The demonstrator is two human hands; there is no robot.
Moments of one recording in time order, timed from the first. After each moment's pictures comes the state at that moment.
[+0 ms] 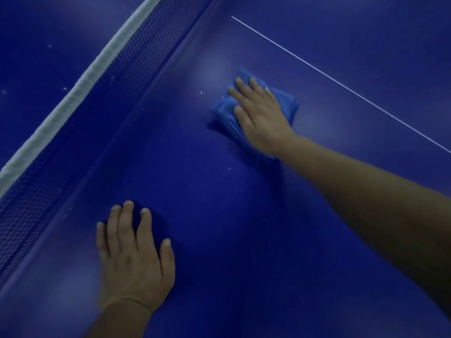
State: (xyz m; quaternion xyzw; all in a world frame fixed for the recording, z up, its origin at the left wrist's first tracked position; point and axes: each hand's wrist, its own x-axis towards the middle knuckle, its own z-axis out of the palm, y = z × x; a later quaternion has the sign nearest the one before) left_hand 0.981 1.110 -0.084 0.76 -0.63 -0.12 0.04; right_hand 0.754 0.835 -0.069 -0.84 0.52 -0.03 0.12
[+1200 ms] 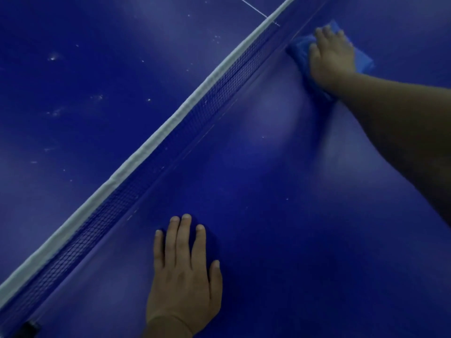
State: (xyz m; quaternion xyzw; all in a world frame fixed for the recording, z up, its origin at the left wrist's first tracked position) left_hand 0.986 1.110 -0.086 0.75 -0.64 -0.13 0.00; right_hand 0.798 0.649 -0.060 -0.80 0.60 0.02 0.01
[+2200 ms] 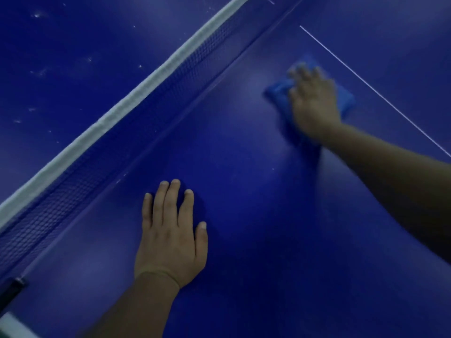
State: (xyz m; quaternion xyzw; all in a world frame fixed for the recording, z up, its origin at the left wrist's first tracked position) left_hand 0.984 1.113 -0.086 0.76 -0.64 -0.12 0.05; right_hand 0.779 0.793 -0.067 -0.83 0.56 0.02 0.04
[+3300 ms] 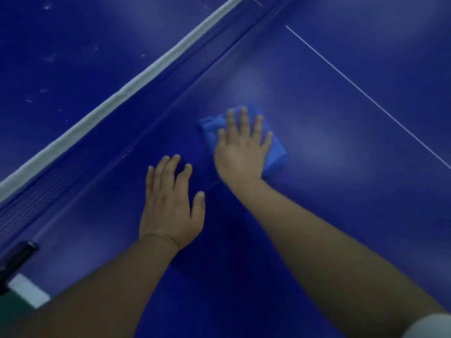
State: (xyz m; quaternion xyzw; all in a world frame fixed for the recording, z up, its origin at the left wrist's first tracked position) left_hand 0.990 1.115 -0.079 0.75 -0.62 -0.18 0.16; right_hand 0.878 0.980 -0.087 -0.75 0.66 -0.04 0.07
